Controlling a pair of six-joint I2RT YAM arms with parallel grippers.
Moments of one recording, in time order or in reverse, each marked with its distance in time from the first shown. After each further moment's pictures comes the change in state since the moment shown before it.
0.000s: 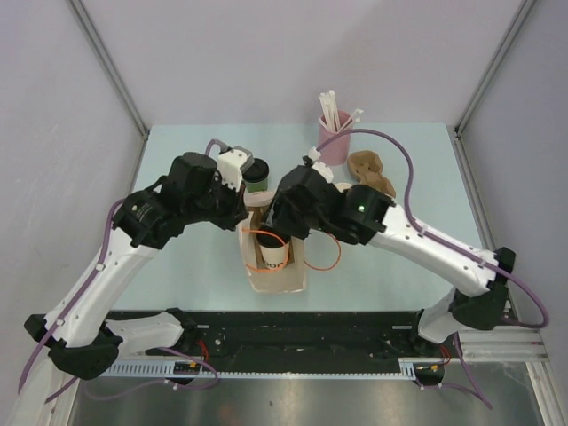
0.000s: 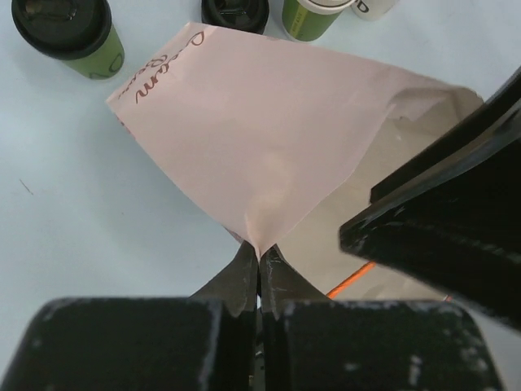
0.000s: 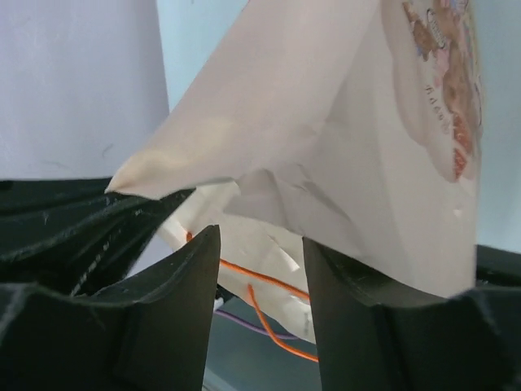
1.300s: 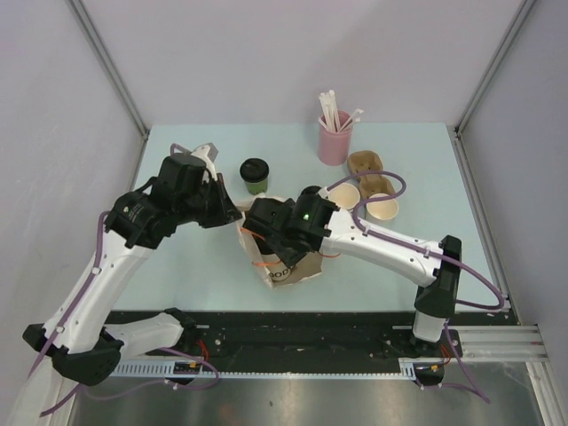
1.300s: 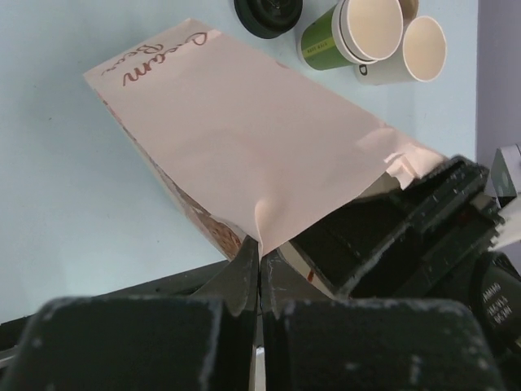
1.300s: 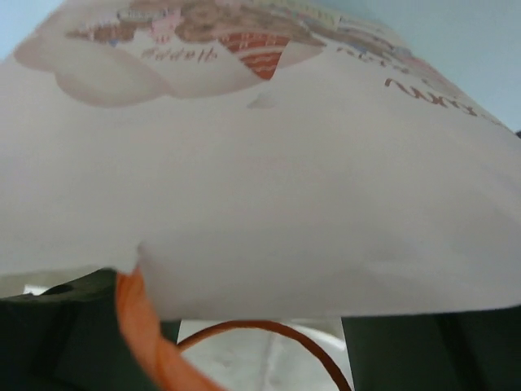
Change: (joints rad) left arm 0.094 -0.019 -0.011 -0.060 -0.048 -0.540; right arm 0.111 0.298 0.226 -0.440 0.177 0.776
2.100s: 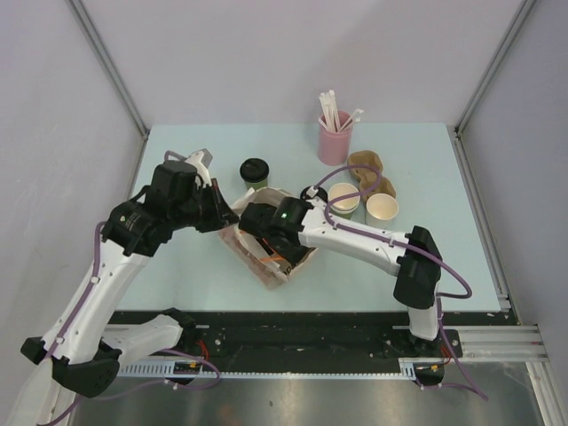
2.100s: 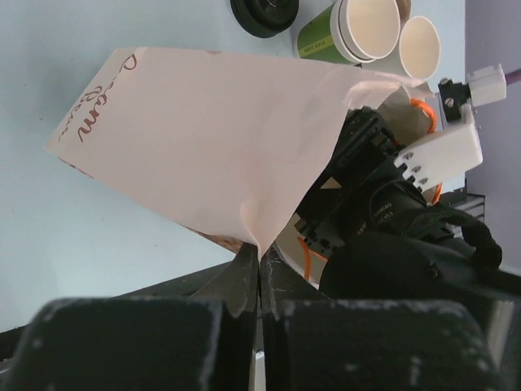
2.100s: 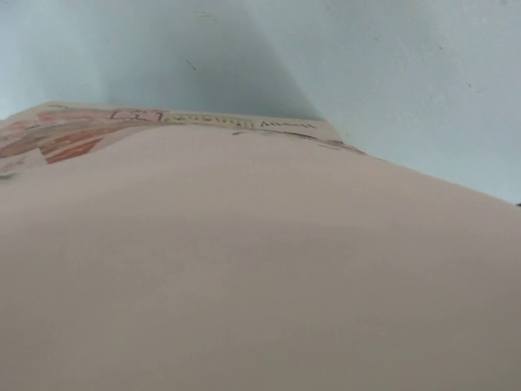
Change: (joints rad) left arm 0.066 -0.076 -0.116 0.069 0.085 0.022; right arm -0.061 0.139 -0.087 0.025 0.065 -0.150
